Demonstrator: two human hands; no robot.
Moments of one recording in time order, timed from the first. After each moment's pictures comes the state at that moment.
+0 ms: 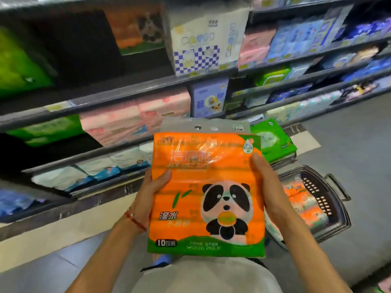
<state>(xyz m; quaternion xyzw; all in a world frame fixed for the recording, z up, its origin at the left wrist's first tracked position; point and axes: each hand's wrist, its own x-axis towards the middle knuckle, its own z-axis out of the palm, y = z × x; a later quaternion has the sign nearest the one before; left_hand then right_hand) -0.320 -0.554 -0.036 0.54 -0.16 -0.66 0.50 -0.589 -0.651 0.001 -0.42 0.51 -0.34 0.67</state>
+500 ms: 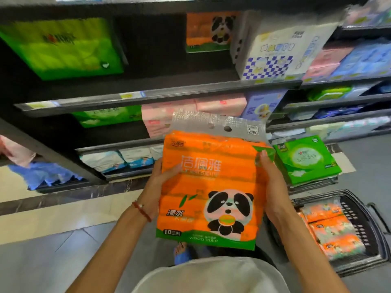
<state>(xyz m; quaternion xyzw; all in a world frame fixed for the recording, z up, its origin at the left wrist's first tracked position) -0.148 -0.496 -0.022 0.53 -0.16 -0.60 0.58 -0.391 -0.609 0.005 -0.41 0.49 -0.34 0.69</state>
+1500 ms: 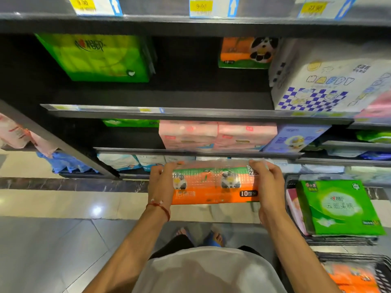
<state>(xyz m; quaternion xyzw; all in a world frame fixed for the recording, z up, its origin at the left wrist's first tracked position) -0.114 -0.611 -0.049 0.72 0.05 -0.37 0.59 -0.303 -0.747 -0.020 -0.44 0.56 -0.31 0.63</state>
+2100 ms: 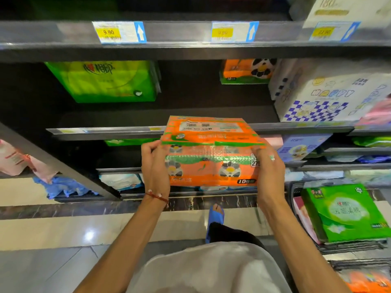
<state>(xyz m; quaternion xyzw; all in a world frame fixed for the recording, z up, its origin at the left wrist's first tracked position) -0.030 -0.614 0.002 0.63 -0.13 -0.23 0.73 -0.217 -0.735 0.018 -0.52 0.46 -0.40 0.60</state>
